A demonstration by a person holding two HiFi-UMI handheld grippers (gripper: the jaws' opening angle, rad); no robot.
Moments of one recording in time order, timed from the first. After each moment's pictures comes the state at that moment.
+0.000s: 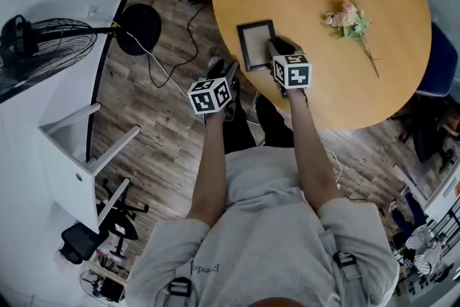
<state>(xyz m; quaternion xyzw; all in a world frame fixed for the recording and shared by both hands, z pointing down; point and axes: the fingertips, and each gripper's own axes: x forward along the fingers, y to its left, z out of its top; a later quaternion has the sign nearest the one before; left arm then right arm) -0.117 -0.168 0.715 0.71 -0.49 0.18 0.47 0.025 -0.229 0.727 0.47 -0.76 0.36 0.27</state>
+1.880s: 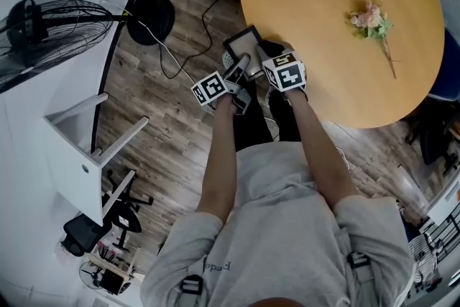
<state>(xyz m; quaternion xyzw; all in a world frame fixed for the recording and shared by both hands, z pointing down) -0.151 -0.162 0.732 0.63 -0.39 -0.12 0.66 -0.097 -0.200 0.722 0.35 -0.82 0.33 0.32</state>
